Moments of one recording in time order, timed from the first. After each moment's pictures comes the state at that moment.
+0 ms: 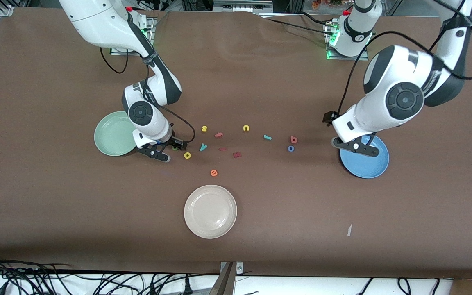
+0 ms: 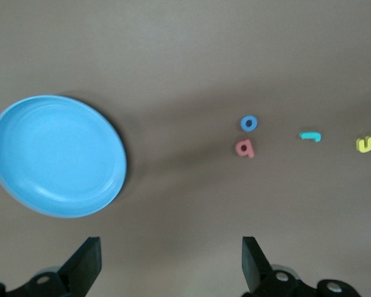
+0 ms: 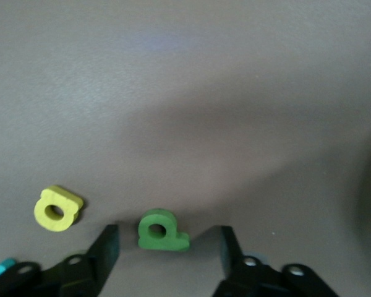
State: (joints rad) left arm -0.21 0.28 -0.10 -1.74 -0.05 1.78 -0.04; right arm 0.43 0.55 0.03 -2.01 0.03 2.52 0.81
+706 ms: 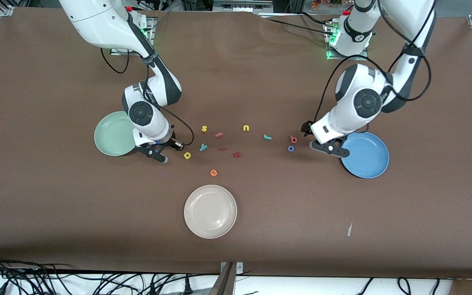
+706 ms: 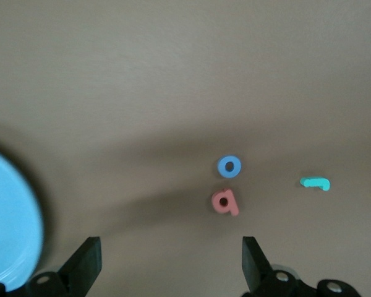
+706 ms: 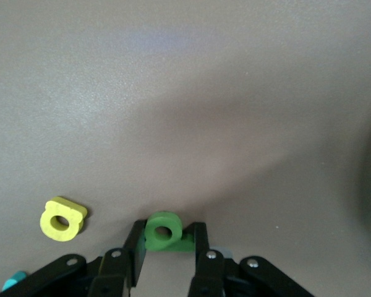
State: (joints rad) left arm -0.28 0.33 -0.10 -2.05 -0.12 2.31 -0.05; right arm 0.43 0.55 0.03 -2.00 0.03 2.53 0.87
